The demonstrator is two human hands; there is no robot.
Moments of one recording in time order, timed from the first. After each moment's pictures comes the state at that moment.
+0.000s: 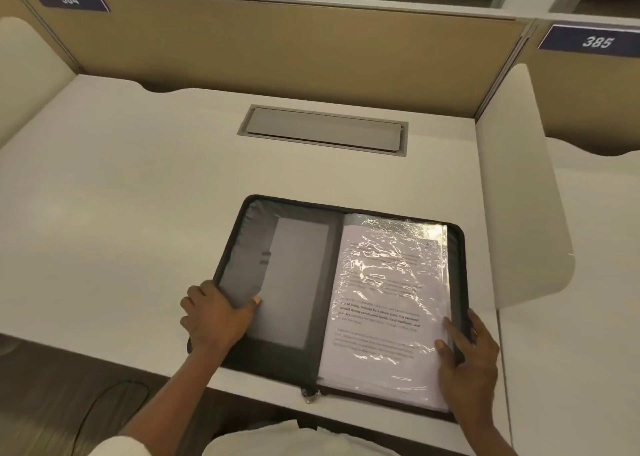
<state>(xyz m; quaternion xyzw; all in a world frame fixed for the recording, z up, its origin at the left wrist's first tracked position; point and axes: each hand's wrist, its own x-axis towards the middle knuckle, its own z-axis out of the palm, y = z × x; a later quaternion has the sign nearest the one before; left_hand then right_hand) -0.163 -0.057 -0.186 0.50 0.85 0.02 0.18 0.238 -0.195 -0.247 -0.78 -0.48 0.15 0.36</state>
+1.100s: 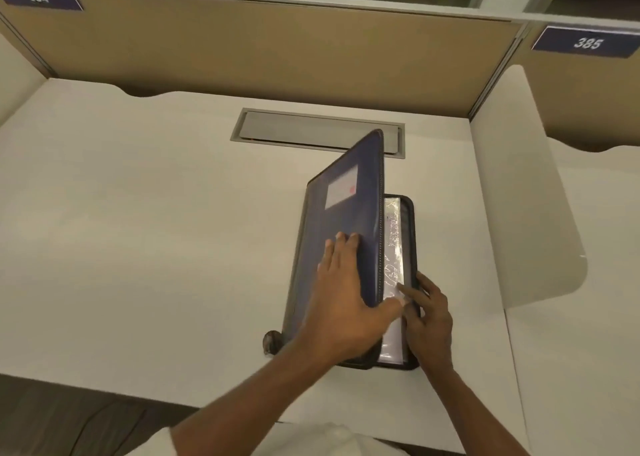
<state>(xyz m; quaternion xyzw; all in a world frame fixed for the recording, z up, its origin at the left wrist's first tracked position) -0.020 -0.049 -0.058 0.69 0.55 0.17 0.44 0.173 -0.105 -0.233 -0.75 -0.46 0.24 0.41</state>
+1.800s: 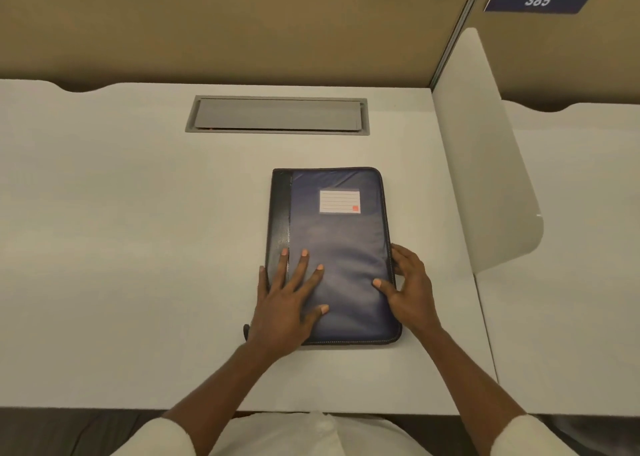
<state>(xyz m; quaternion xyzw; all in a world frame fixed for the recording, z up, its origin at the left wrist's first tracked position) -0.073 -0.045 -0.214 0.87 0.47 0.00 0.17 0.206 -0.098 -0.232 -0.74 -0.48 0.30 0.36</state>
